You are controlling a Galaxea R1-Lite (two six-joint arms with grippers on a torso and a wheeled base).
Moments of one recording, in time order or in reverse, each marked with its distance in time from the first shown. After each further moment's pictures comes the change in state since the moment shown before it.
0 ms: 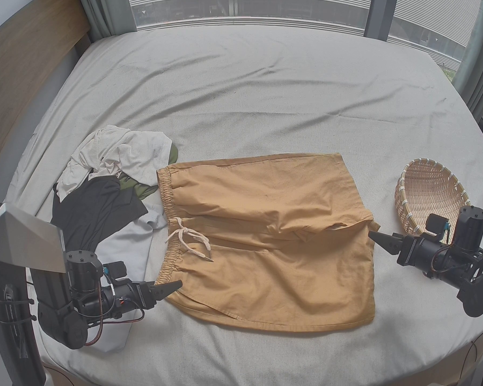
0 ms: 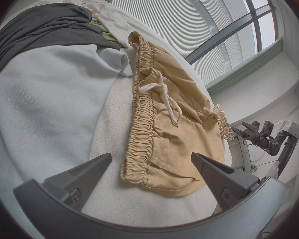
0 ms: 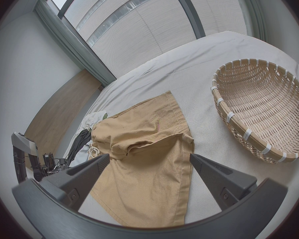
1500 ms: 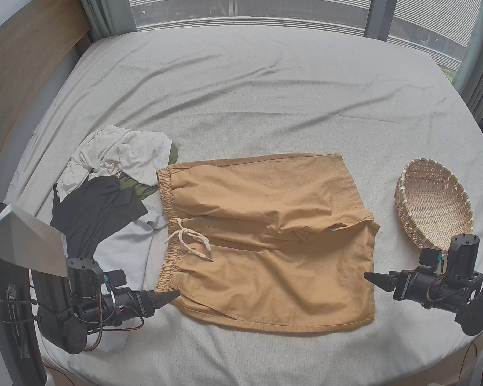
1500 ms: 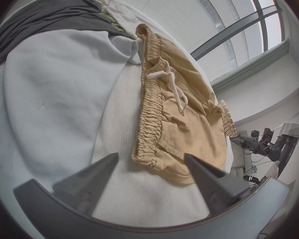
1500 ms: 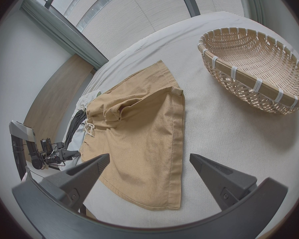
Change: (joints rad) left arm -0.005 0.015 0.057 0.003 0.009 -0.001; right arm 0.018 0.071 0.169 -0.035 0.004 -0.011
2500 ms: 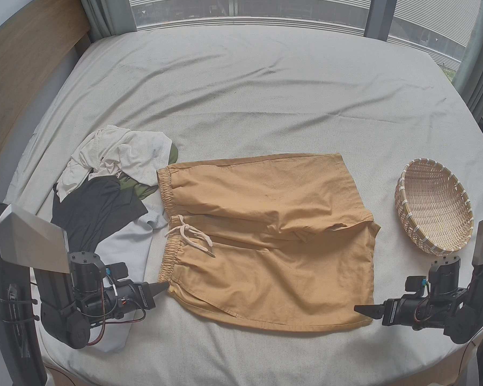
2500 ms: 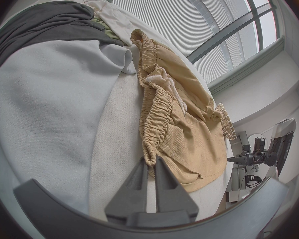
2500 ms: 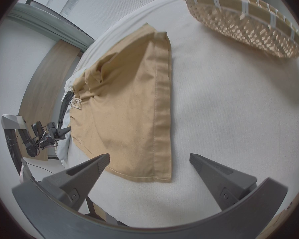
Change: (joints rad) left arm 0.001 0.004 -0.067 -0.004 0.000 0.008; right arm 0.018 0.224 0.072 -0.043 0.013 0.006
